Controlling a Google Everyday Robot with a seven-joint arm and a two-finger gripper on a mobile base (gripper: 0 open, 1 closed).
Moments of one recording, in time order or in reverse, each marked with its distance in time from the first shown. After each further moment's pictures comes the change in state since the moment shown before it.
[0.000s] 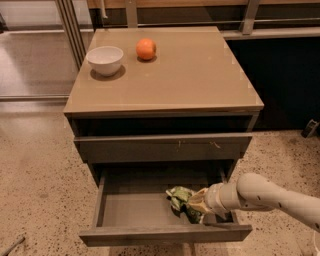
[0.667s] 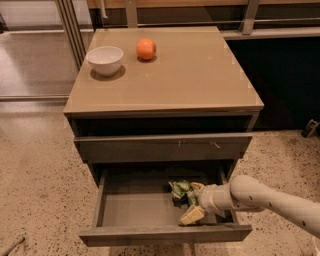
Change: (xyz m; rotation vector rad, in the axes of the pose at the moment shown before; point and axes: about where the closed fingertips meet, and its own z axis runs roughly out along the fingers) arm 0.000 -0.004 0.034 -0.023 -0.054 0.001
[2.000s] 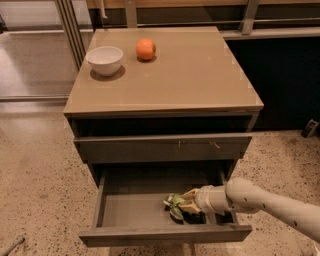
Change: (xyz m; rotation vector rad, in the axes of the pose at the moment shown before) arm 0.007 -0.011 0.025 0.020 -0.022 -0.013
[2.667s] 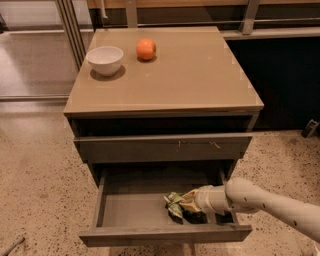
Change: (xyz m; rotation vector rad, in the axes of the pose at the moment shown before) arm 0.000 0.000 0.000 0.000 0.000 0.000
